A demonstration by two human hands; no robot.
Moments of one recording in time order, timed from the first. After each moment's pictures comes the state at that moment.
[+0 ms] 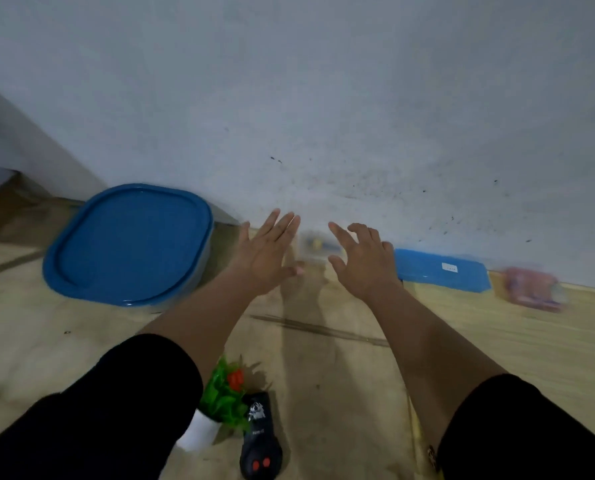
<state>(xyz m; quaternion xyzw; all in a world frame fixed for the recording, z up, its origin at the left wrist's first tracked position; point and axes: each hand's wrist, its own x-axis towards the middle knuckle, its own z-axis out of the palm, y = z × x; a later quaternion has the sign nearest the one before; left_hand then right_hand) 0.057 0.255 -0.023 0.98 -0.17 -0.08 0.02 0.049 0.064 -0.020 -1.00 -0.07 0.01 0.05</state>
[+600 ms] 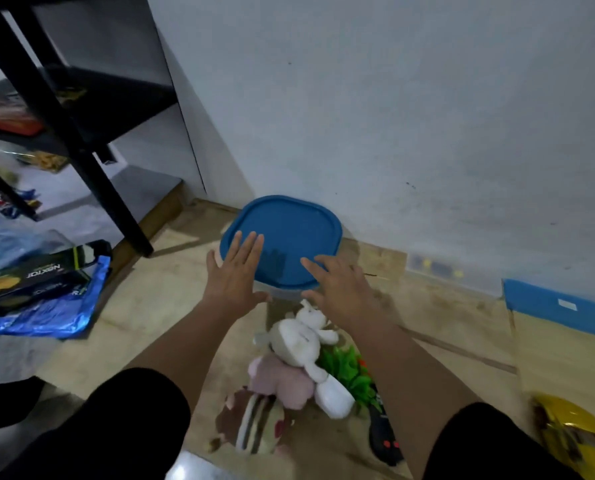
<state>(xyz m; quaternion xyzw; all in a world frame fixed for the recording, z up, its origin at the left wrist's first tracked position) -0.065 0.481 0.000 1.00 0.06 -0.06 0.01 -0.026 0.283 0.002 -0.96 -0.28 0.07 0.06</state>
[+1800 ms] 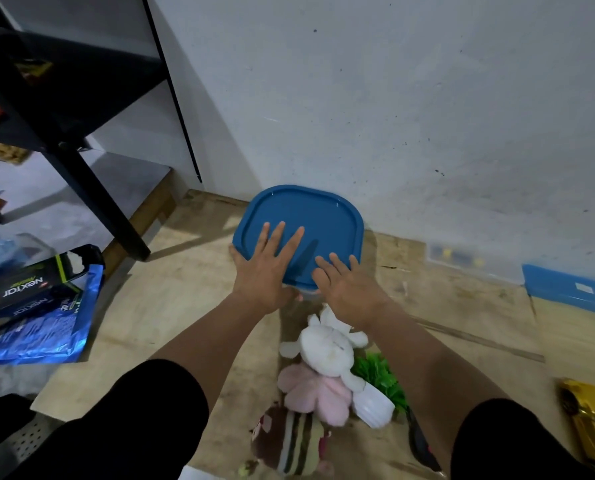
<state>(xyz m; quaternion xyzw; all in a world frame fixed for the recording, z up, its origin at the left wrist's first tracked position) -0.027 0.495 -0.021 1.00 -0.03 -0.06 0.06 -0.020 0.325 0.002 -0.92 -0.35 0.13 -0.13</state>
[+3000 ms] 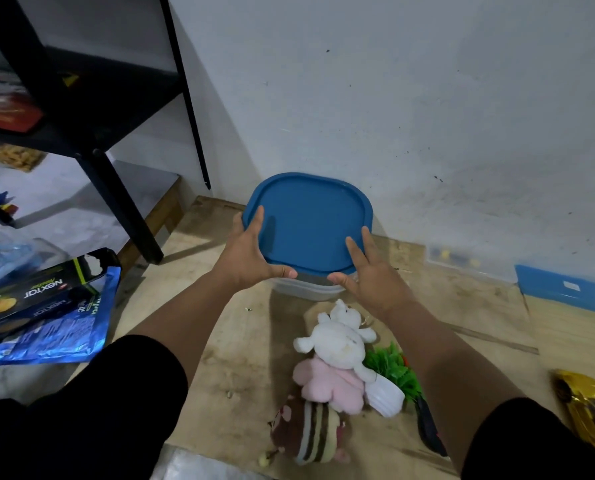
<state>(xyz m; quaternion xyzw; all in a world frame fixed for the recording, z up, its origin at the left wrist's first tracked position) -0.025 0.552 0.009 0.93 0.04 -0.03 0.36 -0.033 0.321 0.028 -0.97 -0.13 0.14 0.16</state>
